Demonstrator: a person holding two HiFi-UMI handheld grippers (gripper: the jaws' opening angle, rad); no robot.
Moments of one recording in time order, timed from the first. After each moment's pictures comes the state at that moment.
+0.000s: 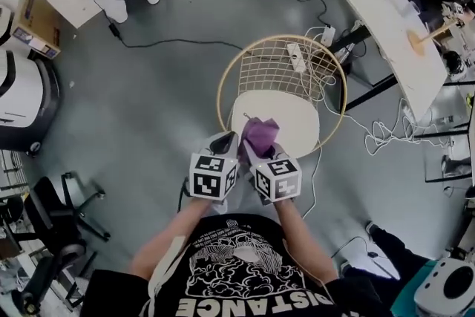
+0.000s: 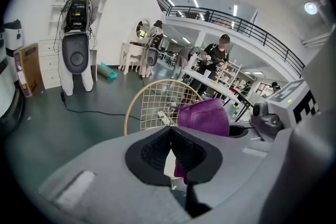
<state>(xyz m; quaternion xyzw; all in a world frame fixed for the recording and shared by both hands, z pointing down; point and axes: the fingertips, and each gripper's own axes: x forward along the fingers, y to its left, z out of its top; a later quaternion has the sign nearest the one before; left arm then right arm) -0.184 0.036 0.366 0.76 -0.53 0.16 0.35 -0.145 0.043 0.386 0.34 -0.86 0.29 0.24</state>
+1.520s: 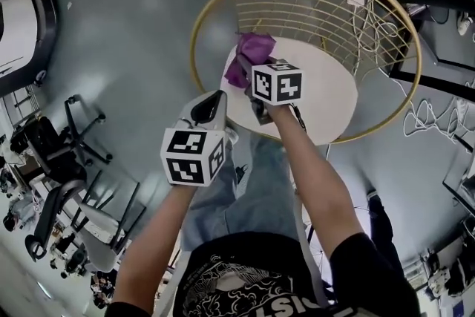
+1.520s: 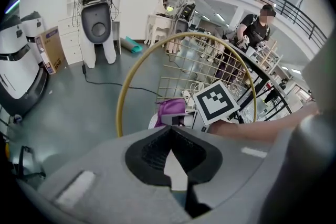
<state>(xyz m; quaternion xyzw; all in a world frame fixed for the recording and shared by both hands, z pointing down) -0.184 -0.050 0.526 0.61 -0.60 0.25 0.46 -0.182 -0.120 0.651 0.19 -0.80 0.50 0.27</state>
